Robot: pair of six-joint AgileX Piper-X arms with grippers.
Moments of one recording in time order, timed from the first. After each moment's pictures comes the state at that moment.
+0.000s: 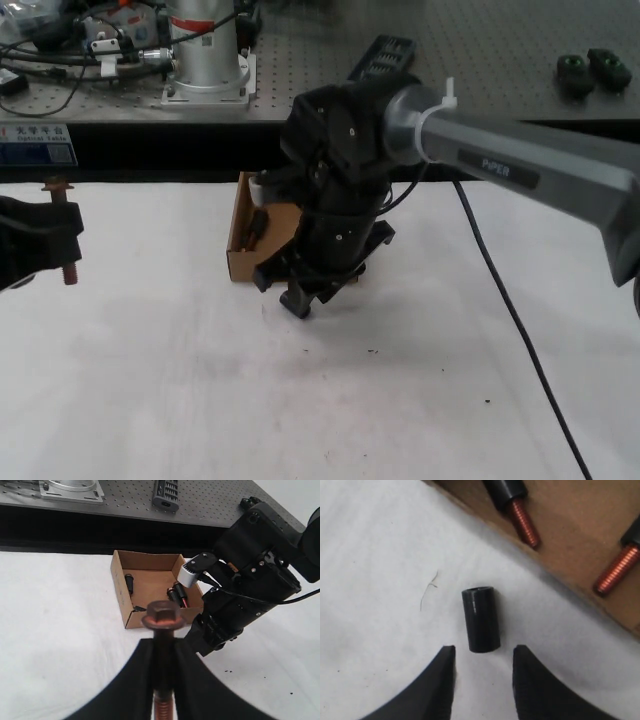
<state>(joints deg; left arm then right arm) -7.3 48.9 -34.4 15.7 19.9 -13.0 41.9 132.4 -112.0 62.3 -7.7 2.3</state>
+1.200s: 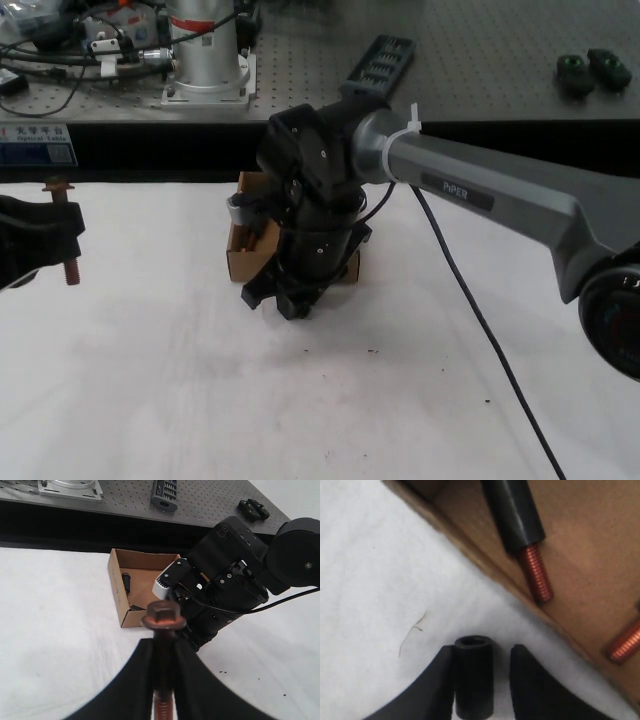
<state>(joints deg) -7.3 48.9 -34.4 15.7 20.3 -14.6 43.2 138.5 -118.2 62.3 -2.7 -3.5</state>
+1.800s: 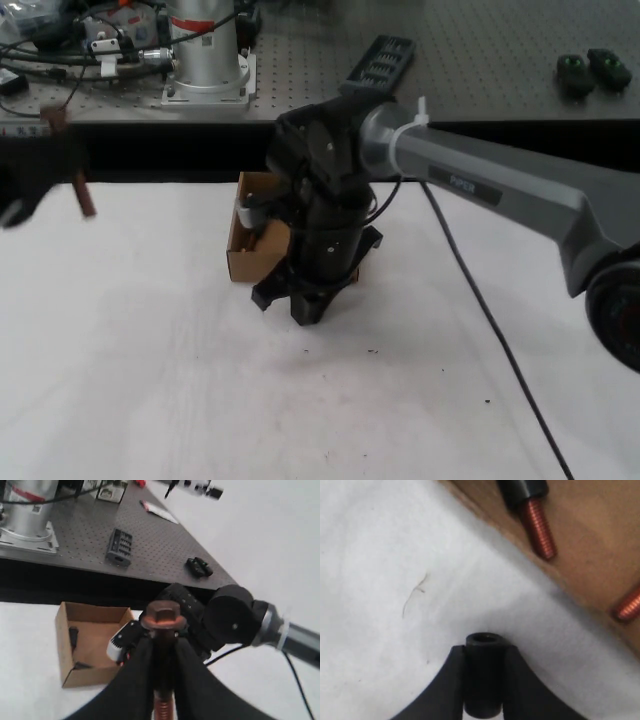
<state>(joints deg) -7.3 48.6 -34.2 0.0 26.0 -28.0 40.6 133.9 -117.0 67.6 -9.3 -4.1</state>
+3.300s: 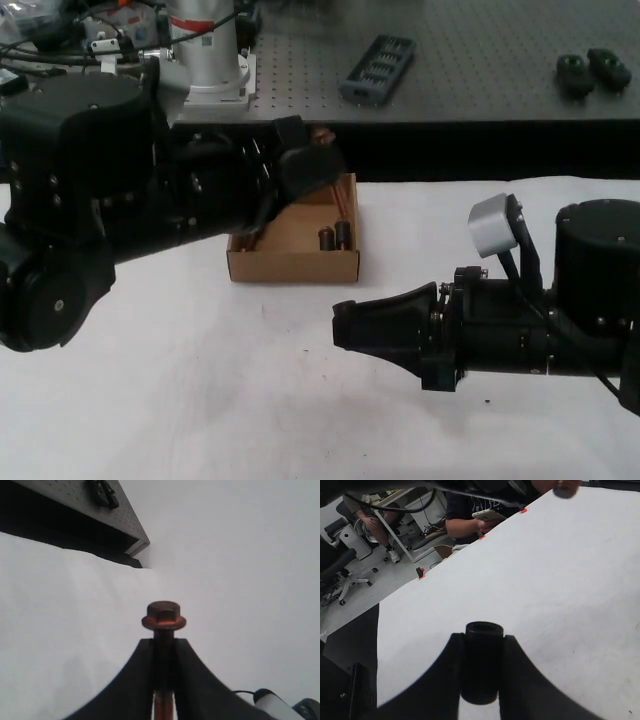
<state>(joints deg) -26.9 84.0 -46.0 -21.6 32.9 -50.0 37.4 82.3 -29.8 -28.6 -42.2 18.0</state>
